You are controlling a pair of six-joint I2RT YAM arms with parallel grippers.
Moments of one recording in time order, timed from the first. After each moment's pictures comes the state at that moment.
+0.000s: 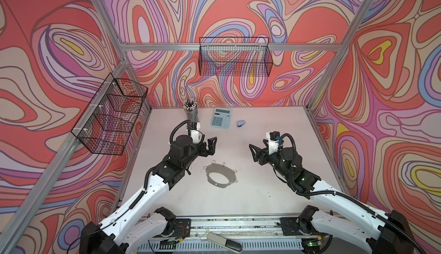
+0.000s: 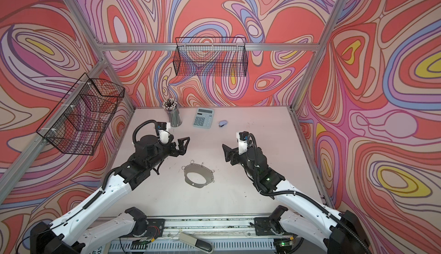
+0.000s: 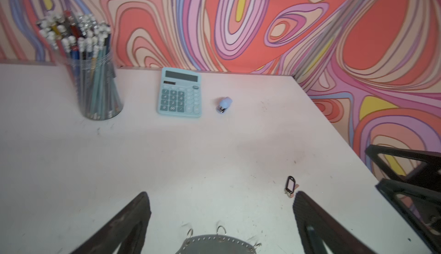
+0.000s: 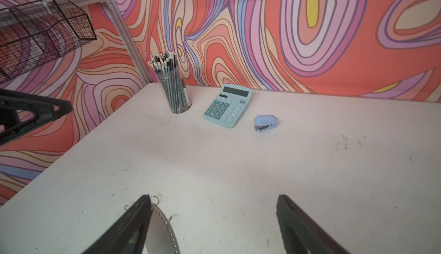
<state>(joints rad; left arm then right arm) -0.51 0.96 0.74 -0.14 -0.07 -0.41 0.67 0.96 0.57 0.14 0.17 0.25</state>
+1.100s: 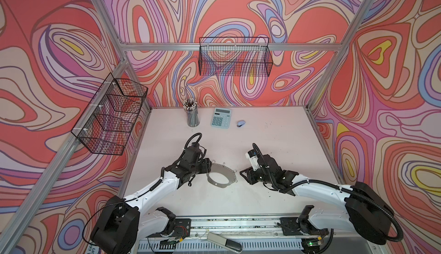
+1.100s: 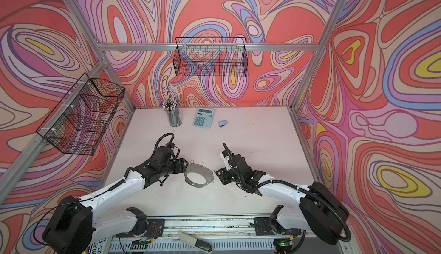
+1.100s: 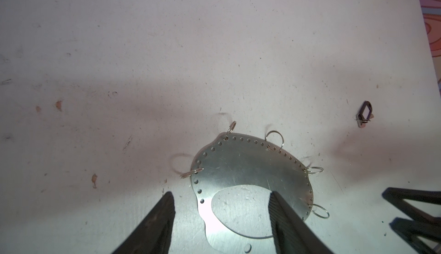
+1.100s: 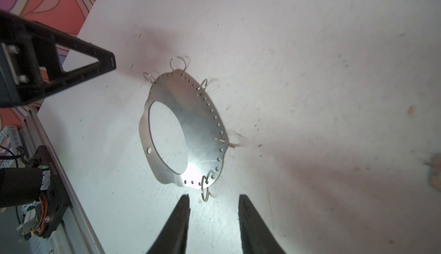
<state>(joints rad) -0.49 1.17 0.58 -0.25 0.06 -0.58 0.80 1.29 0.51 0.05 -0.15 0.46</state>
